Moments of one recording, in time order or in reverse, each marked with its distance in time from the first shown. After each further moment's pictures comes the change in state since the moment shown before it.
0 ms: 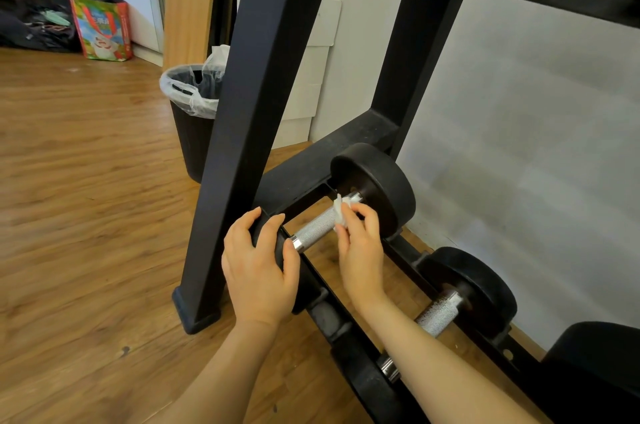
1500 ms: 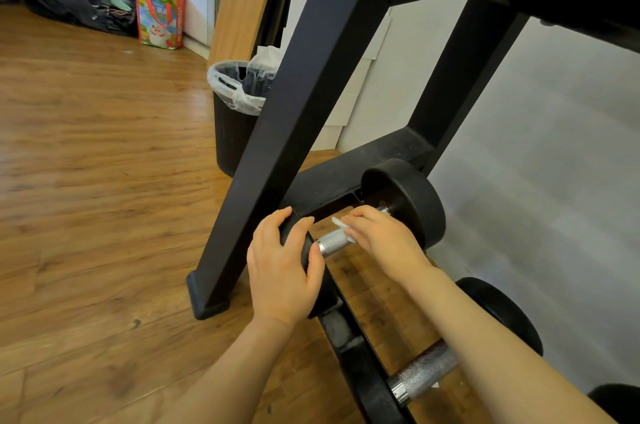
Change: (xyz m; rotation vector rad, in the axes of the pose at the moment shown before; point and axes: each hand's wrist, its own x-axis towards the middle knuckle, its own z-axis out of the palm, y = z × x) left_hand -0.001 -0.001 0.000 0.028 0.005 0.000; right_hand 0.061 -0.013 -0.031 -0.356 -0.580 -0.417
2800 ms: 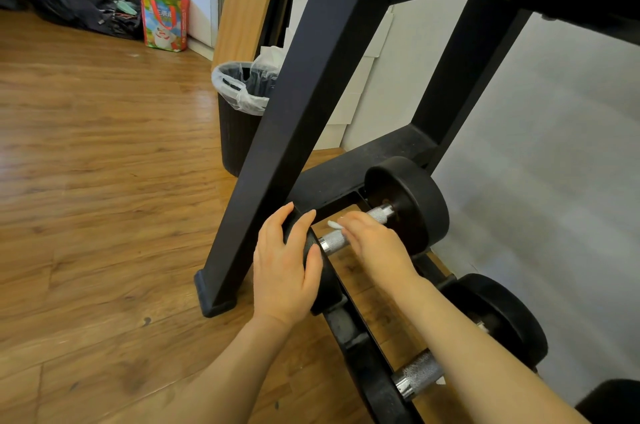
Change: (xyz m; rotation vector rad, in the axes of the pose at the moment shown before) left_hand -0.001 -0.002 -0.008 -0.091 -0.099 -0.021; right_hand -0.005 -0.016 0.021 0.086 0.039 0.061
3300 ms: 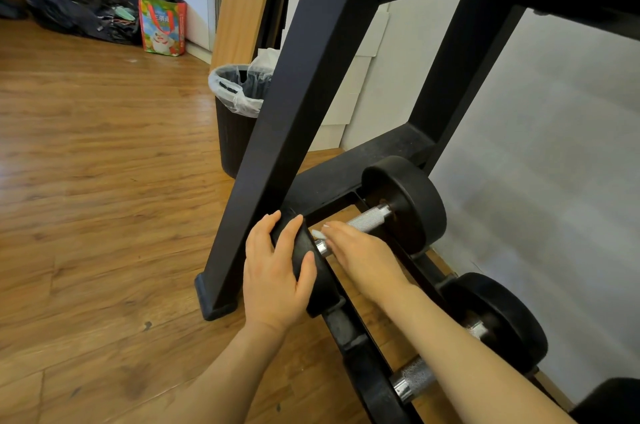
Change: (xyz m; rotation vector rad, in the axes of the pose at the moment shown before) left_hand -0.005 -0.010 0.000 0.022 0.035 0.006; right_hand -0.006 -0.011 0.005 -0.037 -0.039 -0.091
